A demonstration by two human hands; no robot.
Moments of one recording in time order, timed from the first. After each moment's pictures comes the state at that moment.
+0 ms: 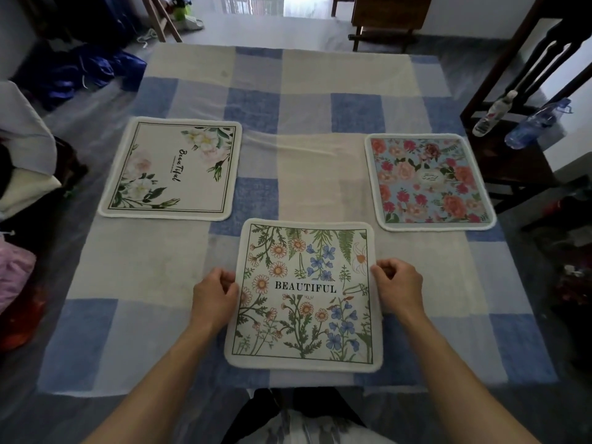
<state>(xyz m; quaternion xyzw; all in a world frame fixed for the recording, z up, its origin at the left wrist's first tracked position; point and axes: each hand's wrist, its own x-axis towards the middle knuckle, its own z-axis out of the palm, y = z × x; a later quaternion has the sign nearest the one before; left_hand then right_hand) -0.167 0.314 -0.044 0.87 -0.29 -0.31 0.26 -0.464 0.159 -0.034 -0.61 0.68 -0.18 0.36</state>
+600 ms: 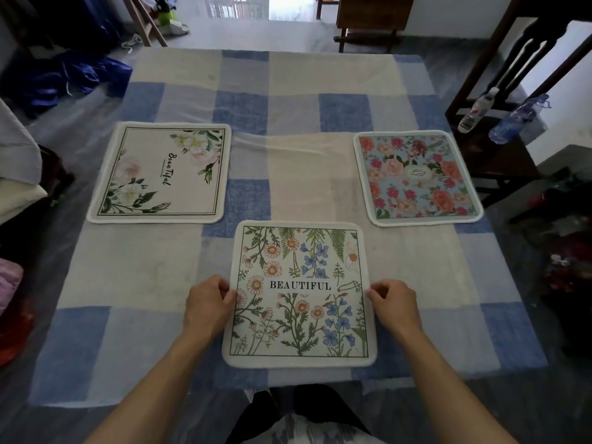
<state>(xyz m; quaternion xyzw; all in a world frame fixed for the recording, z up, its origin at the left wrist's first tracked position) -0.165 0.319 -0.048 0.87 -0.36 -0.28 0.18 -0.481 0.194 -0.036 -0.61 0.70 -0.07 0.35</state>
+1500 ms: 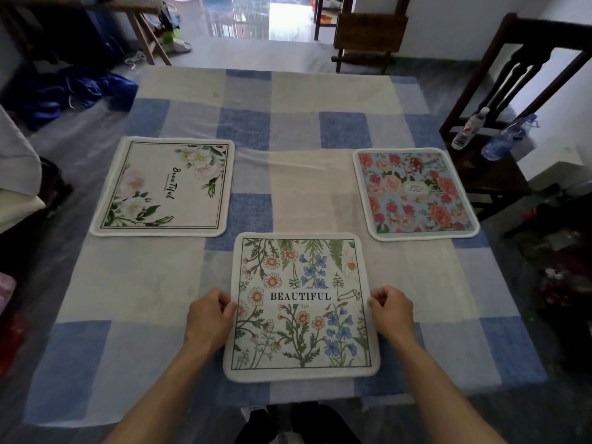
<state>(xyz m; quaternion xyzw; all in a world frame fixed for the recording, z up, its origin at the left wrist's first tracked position) -0.164 0.320 -0.038 0.87 -0.34 -0.29 0.22 -0.465 0.187 -0.039 -0.58 0.73 -0.10 0.34</state>
